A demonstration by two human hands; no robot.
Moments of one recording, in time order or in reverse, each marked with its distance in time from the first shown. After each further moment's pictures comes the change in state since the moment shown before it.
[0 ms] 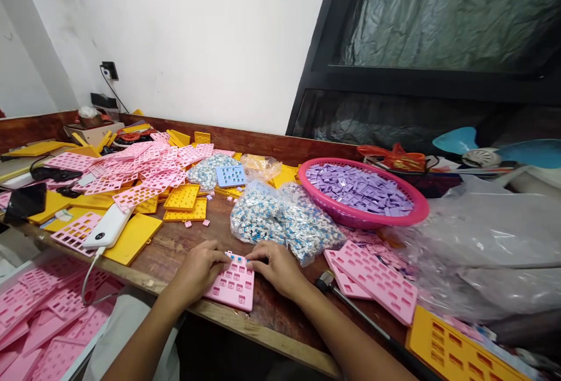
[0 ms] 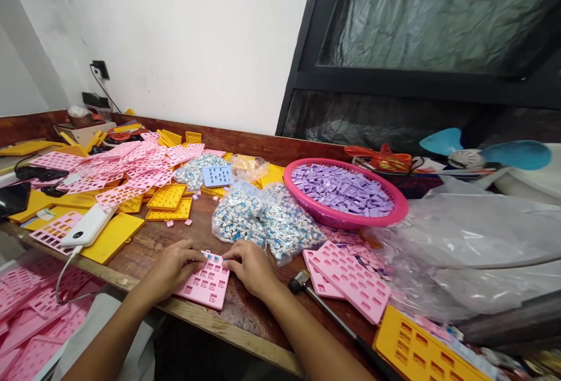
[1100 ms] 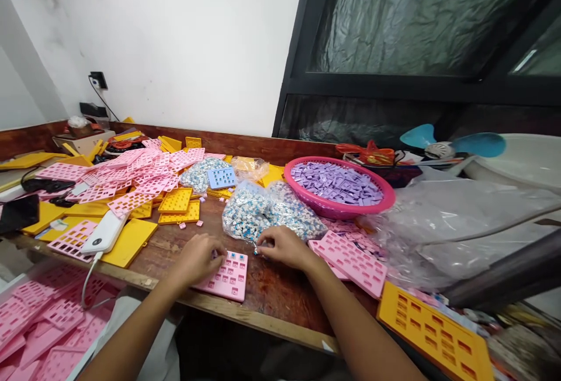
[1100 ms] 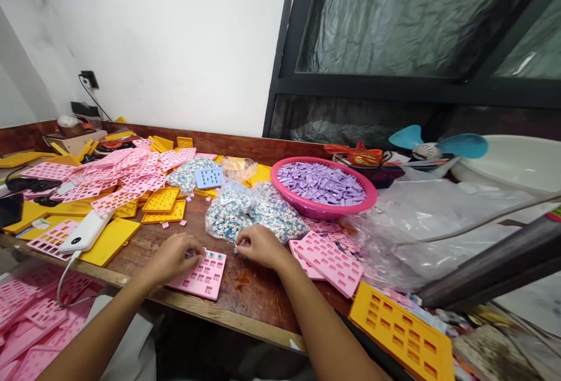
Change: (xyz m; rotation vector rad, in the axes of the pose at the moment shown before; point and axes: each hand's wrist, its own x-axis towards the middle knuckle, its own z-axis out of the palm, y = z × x) left_hand 0.019 0.017 -0.012 0.226 -0.094 0.030; right_hand -0.001 0.009 -0.059 -0.251 -0.078 0.003
